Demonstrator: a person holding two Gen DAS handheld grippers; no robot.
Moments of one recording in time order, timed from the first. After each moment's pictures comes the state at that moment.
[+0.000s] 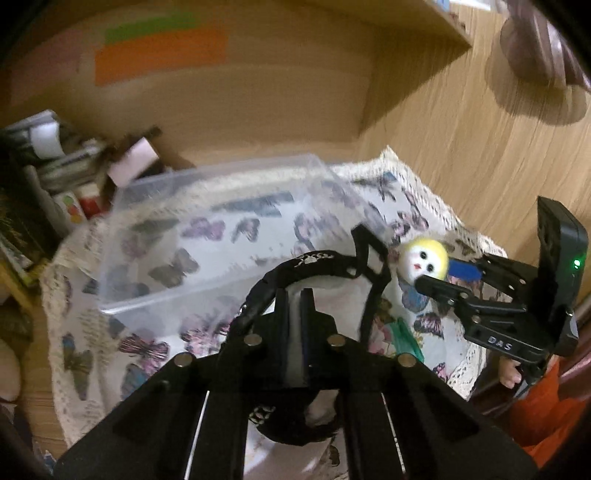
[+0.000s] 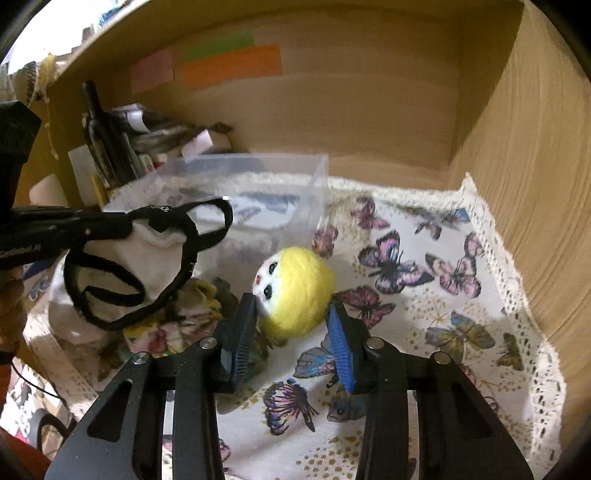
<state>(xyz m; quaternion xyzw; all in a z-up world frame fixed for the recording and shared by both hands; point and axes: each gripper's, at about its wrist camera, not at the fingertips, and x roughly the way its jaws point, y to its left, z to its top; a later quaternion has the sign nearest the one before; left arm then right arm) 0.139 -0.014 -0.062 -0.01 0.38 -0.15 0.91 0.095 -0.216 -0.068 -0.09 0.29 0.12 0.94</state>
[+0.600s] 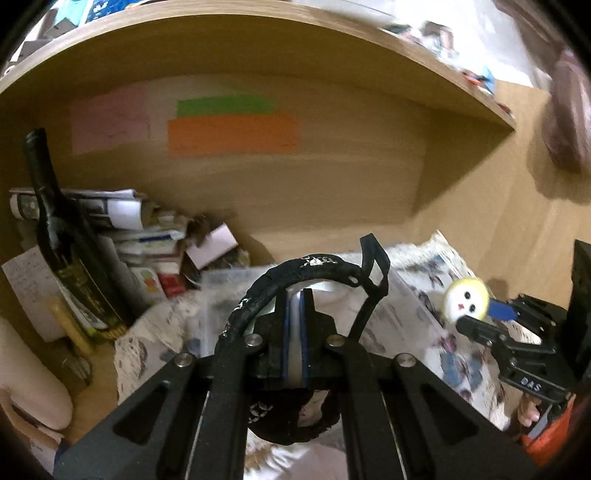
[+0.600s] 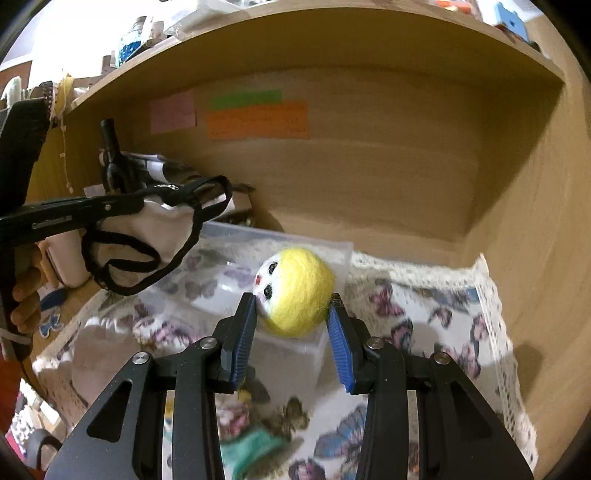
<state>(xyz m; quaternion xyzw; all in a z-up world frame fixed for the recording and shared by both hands) 0.145 0.034 0.005 -0.02 0.27 -0.06 0.96 0.119 -0.179 -0.019 -0.11 0.22 0.15 0.96</state>
